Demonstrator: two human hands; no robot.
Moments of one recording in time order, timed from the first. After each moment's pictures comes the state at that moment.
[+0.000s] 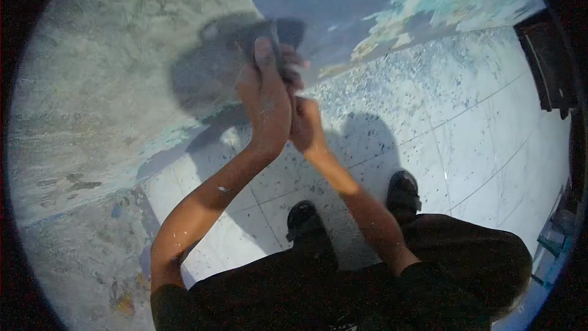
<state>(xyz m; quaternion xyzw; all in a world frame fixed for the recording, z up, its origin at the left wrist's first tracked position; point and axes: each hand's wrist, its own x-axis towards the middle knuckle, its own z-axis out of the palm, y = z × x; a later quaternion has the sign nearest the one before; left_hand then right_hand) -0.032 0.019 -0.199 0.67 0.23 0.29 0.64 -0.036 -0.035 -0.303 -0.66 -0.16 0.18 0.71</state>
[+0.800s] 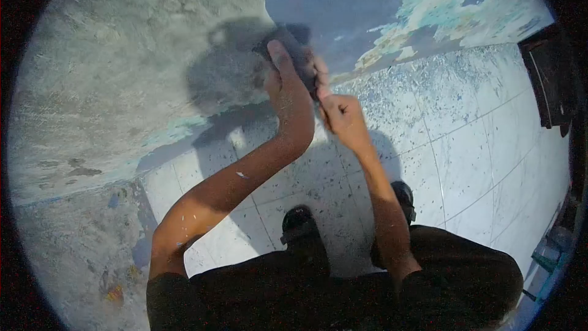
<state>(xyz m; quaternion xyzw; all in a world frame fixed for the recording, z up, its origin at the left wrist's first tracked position) -0.012 -0.005 -0.217 0.53 0.23 0.31 0.76 0.010 -0.104 -0.295 -0.68 -0.22 0.21 0.67</state>
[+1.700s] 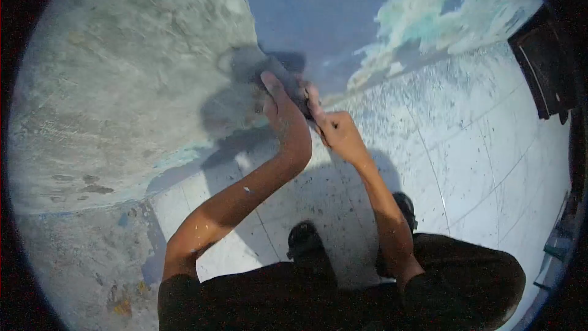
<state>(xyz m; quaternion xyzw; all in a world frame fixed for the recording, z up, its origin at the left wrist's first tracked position) -0.004 -0.013 -0.204 0.49 0.27 0.31 0.76 0.015 -0.106 -0.287 -0.69 -0.25 0.20 0.65</state>
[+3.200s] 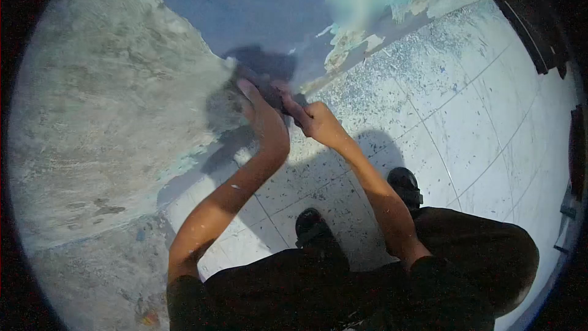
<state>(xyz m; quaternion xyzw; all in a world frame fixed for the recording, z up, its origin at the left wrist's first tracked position) -0.018 -0.010 -0.232 0.53 0.29 0.27 0.75 0.011 -0.113 -0.303 -0.71 -0.22 0.27 0.61</state>
